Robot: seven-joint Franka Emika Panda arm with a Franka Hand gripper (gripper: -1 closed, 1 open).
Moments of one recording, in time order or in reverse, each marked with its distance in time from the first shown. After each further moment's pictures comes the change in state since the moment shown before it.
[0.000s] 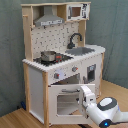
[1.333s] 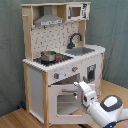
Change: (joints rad) arm 0.023 0.006 -0.123 0.172 -0.202 -0.082 -0.187
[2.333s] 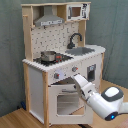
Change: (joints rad) arm 0.001 0.034 -0.095 0.009 -0.004 0.066 -0.351
